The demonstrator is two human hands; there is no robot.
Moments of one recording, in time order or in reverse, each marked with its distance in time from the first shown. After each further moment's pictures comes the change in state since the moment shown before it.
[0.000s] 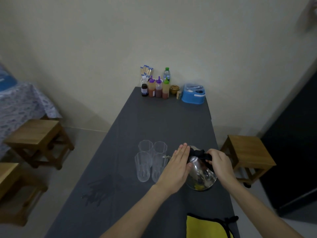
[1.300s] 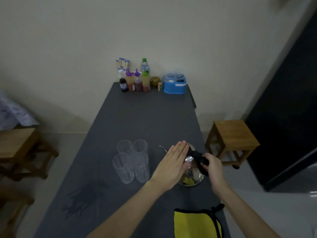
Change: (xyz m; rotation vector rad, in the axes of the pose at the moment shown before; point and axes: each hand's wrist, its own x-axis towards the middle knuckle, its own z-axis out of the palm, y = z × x) left_hand 0.038 0.006 0.047 0.244 -0.041 0.222; right_hand 0.005 0.062 -0.015 0.573 0.123 0.333
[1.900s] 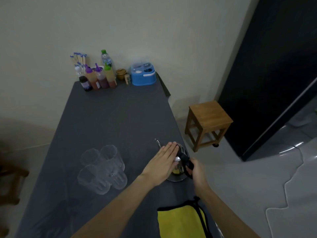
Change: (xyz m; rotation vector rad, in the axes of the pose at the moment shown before) left_hand 0.046 0.002 0.067 0.111 -0.284 0.202; right_hand 0.030 0.066 -0.039 0.139 0.113 0.165
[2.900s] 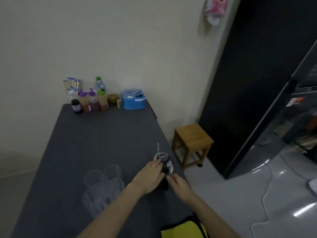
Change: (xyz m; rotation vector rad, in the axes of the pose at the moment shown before) left_hand -0.028 -0.041 -0.060 -0.108 -0.141 -0.030; right_hand -0.049 -0.013 0.047 -0.746 -0.296 -0.345
